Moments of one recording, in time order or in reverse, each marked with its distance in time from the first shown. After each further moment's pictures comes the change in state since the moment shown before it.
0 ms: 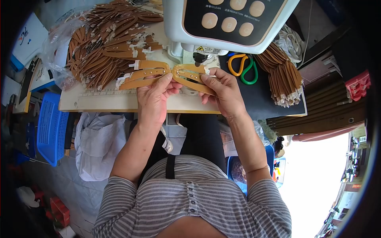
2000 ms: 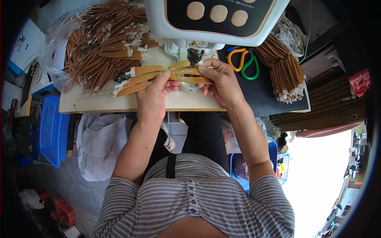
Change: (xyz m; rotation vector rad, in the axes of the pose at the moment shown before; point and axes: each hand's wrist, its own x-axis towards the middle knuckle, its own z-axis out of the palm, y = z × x) left_hand 0.006 -0.010 0.001 0.055 0.141 -0.032; right_hand 0.018 0.000 -0.012 -0.015 -0.016 0.081
